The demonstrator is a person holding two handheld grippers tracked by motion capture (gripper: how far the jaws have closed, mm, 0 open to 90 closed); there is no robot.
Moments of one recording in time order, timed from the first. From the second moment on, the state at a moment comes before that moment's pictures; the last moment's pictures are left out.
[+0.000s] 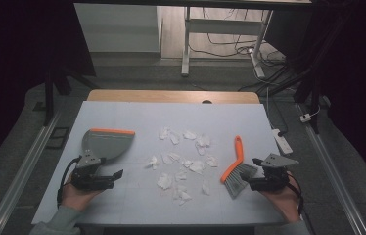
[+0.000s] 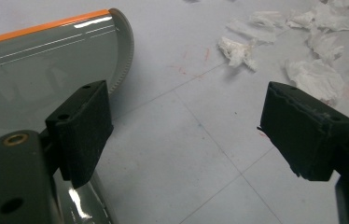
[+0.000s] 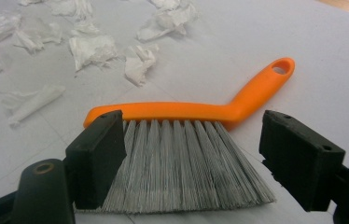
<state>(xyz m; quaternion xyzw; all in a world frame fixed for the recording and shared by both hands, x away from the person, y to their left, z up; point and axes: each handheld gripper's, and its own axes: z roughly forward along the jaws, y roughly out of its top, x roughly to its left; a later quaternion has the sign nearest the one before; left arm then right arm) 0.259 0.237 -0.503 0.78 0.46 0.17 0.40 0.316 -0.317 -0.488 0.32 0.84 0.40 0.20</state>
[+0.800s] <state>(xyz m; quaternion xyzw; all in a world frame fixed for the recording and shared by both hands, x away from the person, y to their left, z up) 0.260 0.236 -0.504 0.78 0.46 0.17 0.39 0.313 -0.313 -0.486 0.32 0.84 0.39 0.20</state>
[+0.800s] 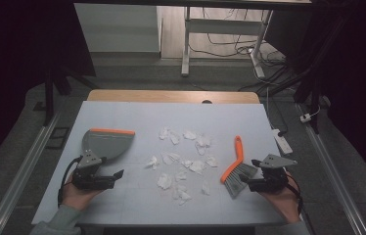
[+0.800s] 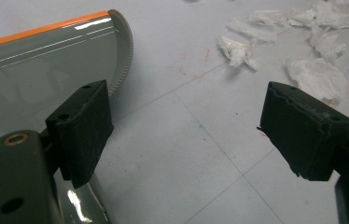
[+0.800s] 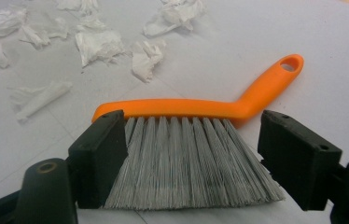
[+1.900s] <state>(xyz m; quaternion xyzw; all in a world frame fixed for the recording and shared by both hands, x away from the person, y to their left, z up) 0.263 0.235 -0.505 0.78 0.46 0.17 0.39 0.335 -0.288 -0.444 0.38 0.83 0.35 0.21</state>
